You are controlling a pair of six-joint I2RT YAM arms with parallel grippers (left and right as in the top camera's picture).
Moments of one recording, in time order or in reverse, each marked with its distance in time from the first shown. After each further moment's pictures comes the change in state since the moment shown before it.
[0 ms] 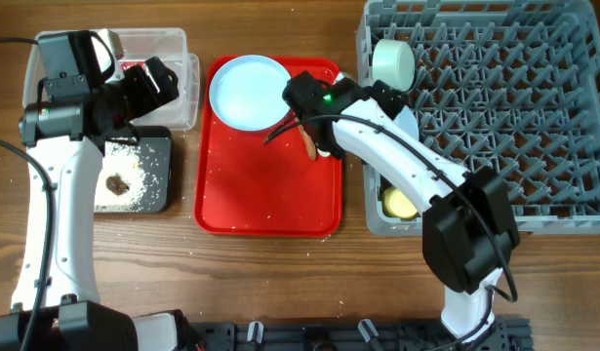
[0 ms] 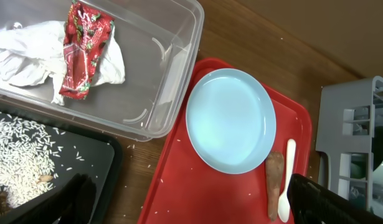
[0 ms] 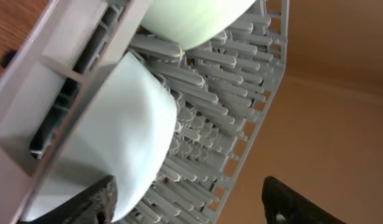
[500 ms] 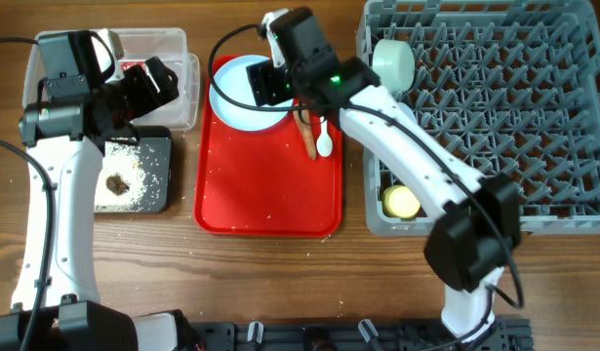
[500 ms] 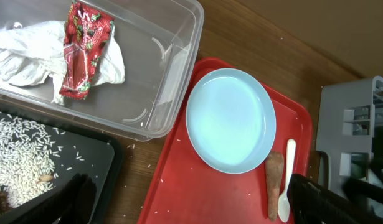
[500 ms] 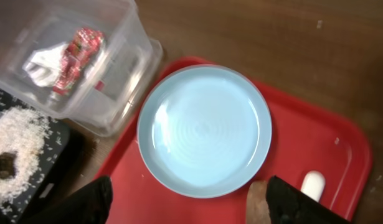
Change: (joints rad) left arm 0.000 0.000 0.000 0.000 0.000 0.000; right arm -0.012 0.001 0.166 0.620 -1.011 0.324
